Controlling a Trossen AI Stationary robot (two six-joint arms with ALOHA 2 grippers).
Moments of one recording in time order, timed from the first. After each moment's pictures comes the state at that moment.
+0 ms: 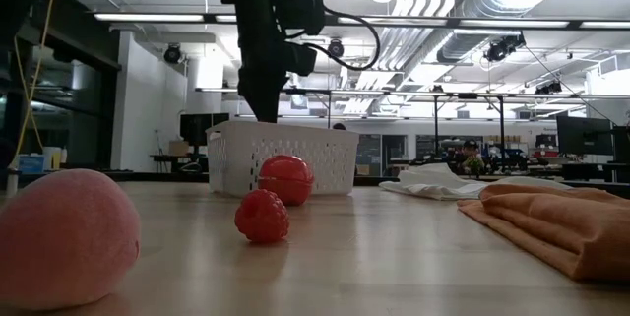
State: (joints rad) left arm 0.40 1.87 1.49 -1.00 -0.03 -0.03; right arm 0.60 0.94 1.04 -1.03 0.49 0.95
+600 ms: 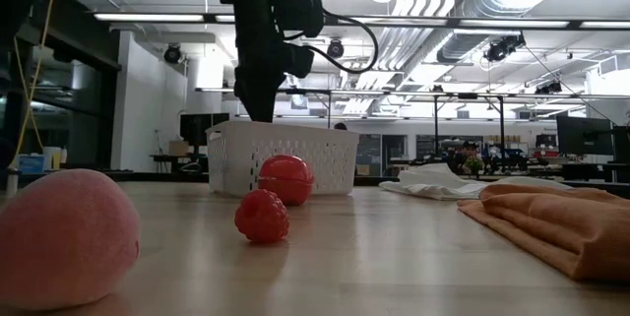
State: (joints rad) left arm 0.40 1.87 1.49 -1.03 0.00 -0.04; right arm 0.60 0.94 1.04 -1.03 0.49 0.95
